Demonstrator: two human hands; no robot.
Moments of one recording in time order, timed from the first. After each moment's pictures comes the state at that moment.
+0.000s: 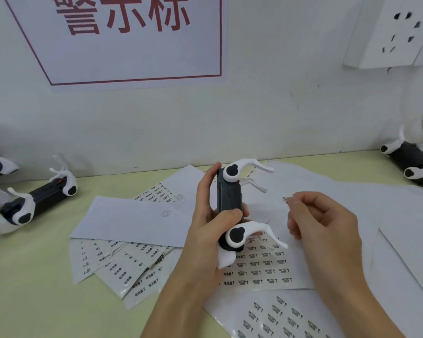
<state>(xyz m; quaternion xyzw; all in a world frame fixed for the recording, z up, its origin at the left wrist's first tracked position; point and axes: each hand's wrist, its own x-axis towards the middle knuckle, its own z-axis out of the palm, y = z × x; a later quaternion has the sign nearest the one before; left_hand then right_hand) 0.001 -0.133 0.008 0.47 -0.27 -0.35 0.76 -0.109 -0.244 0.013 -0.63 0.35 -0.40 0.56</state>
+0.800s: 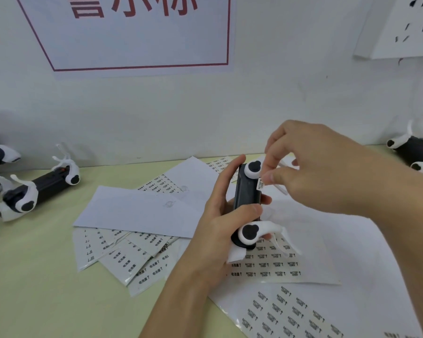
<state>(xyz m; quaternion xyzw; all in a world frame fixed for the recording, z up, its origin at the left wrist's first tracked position) 0.002 -0.137 0.005 0.50 -0.31 -0.37 0.72 -0.082 -0.263 0.114 -0.95 0.20 -0.09 0.23</state>
